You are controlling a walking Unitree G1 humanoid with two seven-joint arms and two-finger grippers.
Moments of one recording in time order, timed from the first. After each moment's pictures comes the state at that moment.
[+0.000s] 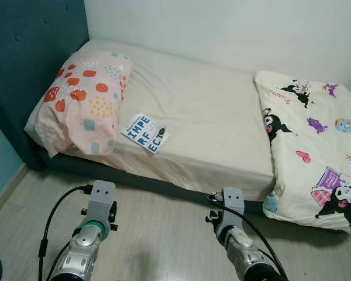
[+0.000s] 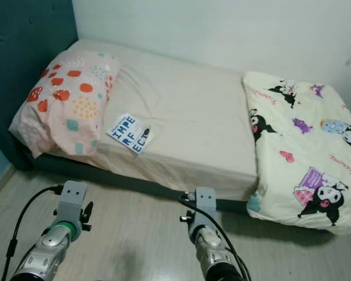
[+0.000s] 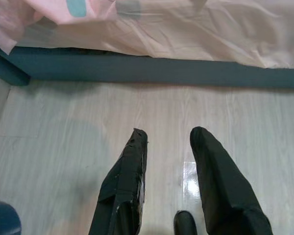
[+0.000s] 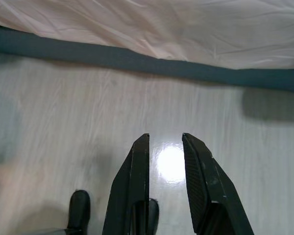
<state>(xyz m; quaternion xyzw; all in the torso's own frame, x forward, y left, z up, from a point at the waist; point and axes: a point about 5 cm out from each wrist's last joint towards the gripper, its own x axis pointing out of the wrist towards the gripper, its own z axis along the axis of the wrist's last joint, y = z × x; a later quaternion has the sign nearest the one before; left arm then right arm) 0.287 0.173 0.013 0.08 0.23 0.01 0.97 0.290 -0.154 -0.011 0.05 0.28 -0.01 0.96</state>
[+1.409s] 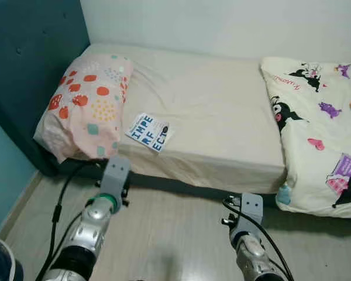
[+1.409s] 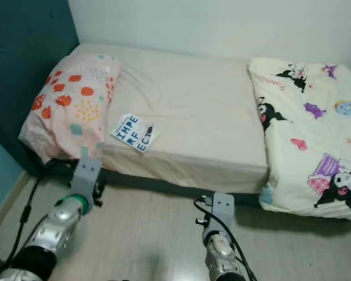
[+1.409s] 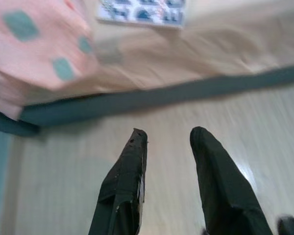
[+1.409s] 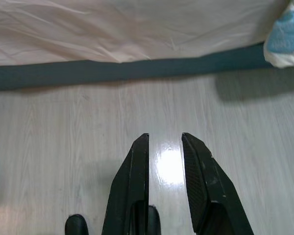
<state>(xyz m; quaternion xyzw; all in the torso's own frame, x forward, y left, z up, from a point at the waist) 0.312 0.148 0.031 0.13 0.20 -0.06 0.97 0.275 -0.181 -0.016 0.05 0.25 -0.12 0.96</state>
